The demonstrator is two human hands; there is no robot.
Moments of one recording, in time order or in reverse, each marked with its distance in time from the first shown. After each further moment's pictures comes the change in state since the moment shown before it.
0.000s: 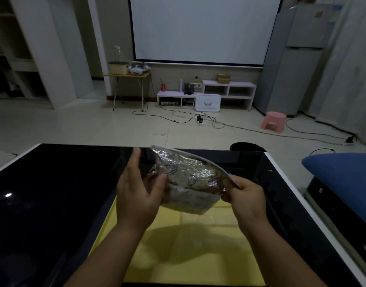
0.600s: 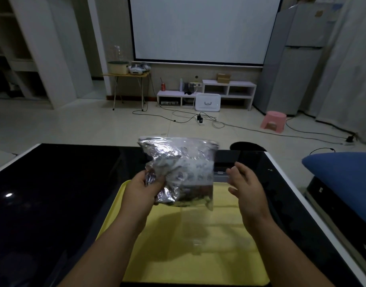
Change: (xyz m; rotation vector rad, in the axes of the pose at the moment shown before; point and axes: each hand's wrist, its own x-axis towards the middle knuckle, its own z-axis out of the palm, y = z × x) left_hand 0.009 -0.007 0.011 -0.562 -0.184 -0.542; right_hand 0.004 -0.004 -0.007 0.005 -0.008 0.032
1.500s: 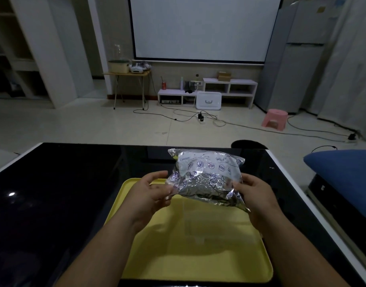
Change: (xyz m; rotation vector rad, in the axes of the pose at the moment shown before) left_hand -0.003 0.003 -0.003 -0.184 -0.217 -0.221; right_hand 0.006 -0.001 -0.013 0.001 -0.016 0.192
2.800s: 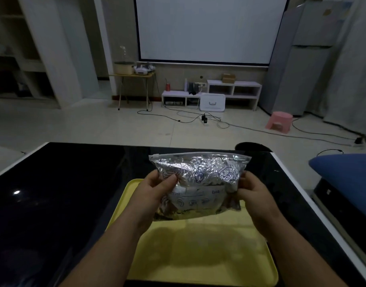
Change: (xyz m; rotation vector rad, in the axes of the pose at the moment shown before) left_hand -0.004 0.001 0.000 0.000 -0.035 0.122; right_hand -0.007 -0.003 0.005 -0.064 -0.229 -0.144
